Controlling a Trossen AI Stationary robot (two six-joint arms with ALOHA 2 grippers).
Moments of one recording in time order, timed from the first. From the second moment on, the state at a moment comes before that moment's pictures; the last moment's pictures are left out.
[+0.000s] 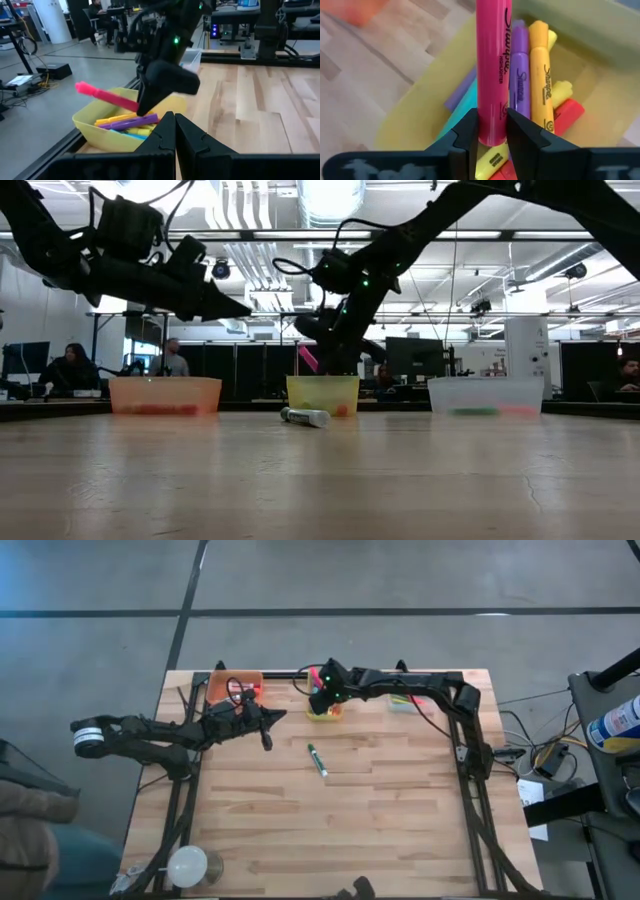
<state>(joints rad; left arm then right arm) 0.39 1.13 0.26 0.80 -0.03 0.10 -0.45 2.08 1.55 -0.41 0.11 0.50</state>
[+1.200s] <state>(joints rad) 0.39 1.11 0.26 0.77 -0.02 0.08 -0.16 1.99 1.50 -0.43 0.33 0.33</state>
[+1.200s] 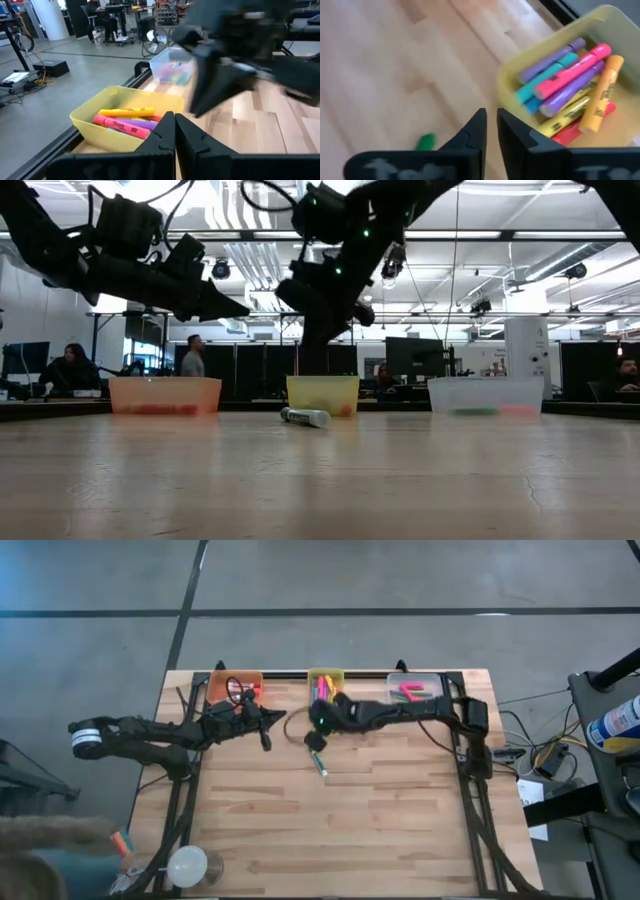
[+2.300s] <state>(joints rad) 0.39 1.00 0.26 0.62 -0.04 0.08 0.07 2.02 1.21 -0.17 0.32 0.75</state>
